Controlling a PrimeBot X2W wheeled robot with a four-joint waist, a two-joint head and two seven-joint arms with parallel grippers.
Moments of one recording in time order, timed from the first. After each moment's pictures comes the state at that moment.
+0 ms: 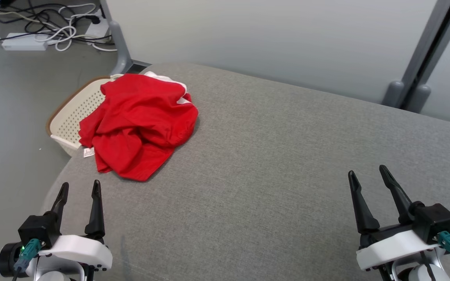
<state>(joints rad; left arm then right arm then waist) -0.13 0.10 0.05 0.40 -0.18 -0.05 -0.26 -0.08 -0.06 0.08 0.16 0.15 0.13 -0.23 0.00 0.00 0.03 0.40</state>
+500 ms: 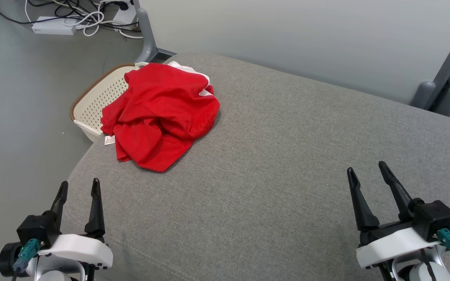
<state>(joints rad) -0.13 0.08 0.08 0.38 -0.18 -0.05 -0.26 -0.08 -0.07 0.09 0.12 0.14 0.13 -0.20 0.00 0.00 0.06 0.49</state>
